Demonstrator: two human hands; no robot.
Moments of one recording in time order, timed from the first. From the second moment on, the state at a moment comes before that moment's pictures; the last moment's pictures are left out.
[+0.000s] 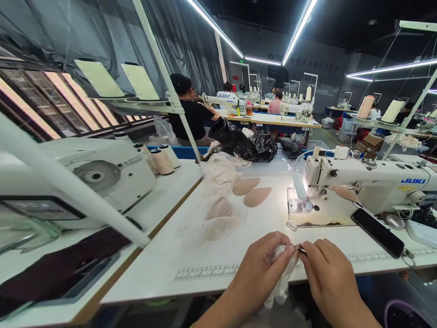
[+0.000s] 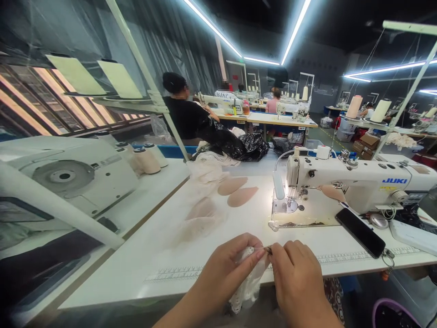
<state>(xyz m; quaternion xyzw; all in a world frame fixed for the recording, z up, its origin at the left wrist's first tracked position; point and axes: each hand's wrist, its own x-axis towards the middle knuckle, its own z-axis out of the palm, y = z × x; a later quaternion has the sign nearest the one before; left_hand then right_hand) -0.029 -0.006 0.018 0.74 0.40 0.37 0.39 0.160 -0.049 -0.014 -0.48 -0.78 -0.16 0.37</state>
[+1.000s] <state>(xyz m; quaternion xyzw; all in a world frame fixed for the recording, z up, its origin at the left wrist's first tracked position) -0.024 -0.006 0.017 0.74 0.41 0.36 0.38 0.164 -0.047 -0.016 -0.48 -0.78 -0.16 0.38</state>
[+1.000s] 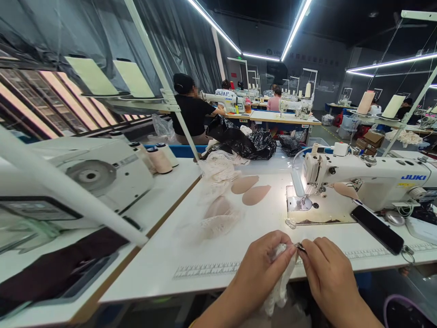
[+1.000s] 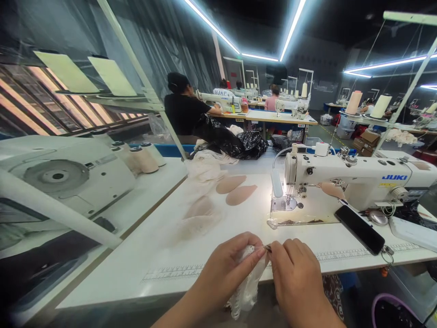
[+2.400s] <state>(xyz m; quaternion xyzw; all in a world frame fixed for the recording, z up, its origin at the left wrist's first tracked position) -0.031 -0.004 0.023 0.73 0.36 0.32 0.48 0.174 -0.043 0.004 -0.50 -0.70 0.35 0.37</state>
